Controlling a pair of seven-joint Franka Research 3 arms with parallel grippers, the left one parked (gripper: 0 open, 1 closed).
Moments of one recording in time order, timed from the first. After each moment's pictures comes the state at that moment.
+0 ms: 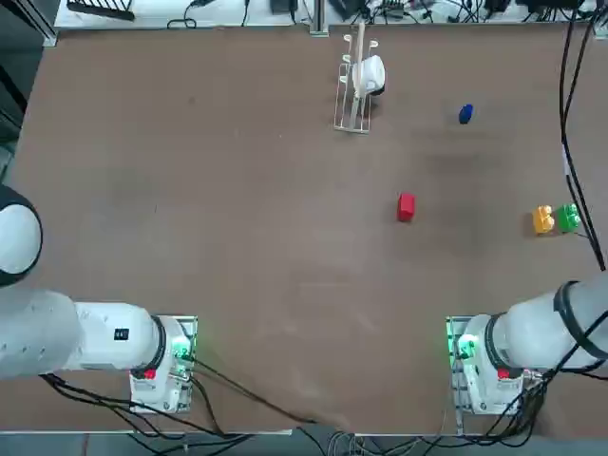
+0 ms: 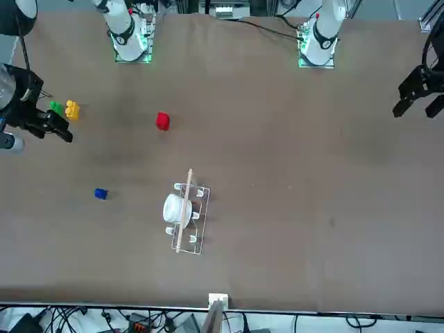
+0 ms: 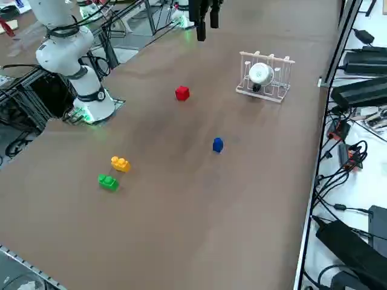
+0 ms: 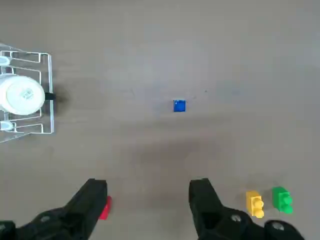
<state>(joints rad) 0.02 0.15 0.06 -1.44 -0.04 1.59 0.18</state>
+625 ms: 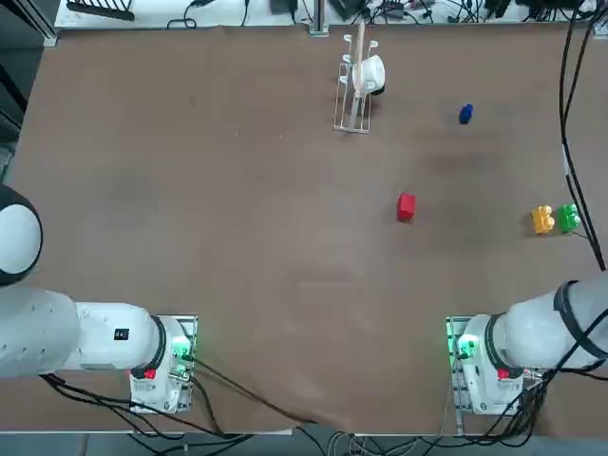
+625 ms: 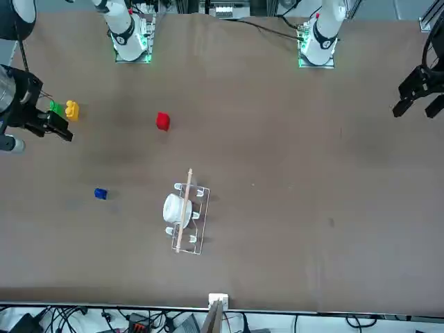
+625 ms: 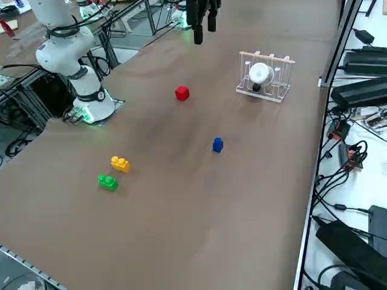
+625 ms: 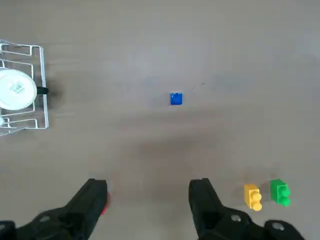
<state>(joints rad) 0.01 0.15 0.06 -1.45 -0.04 1.57 0.18</state>
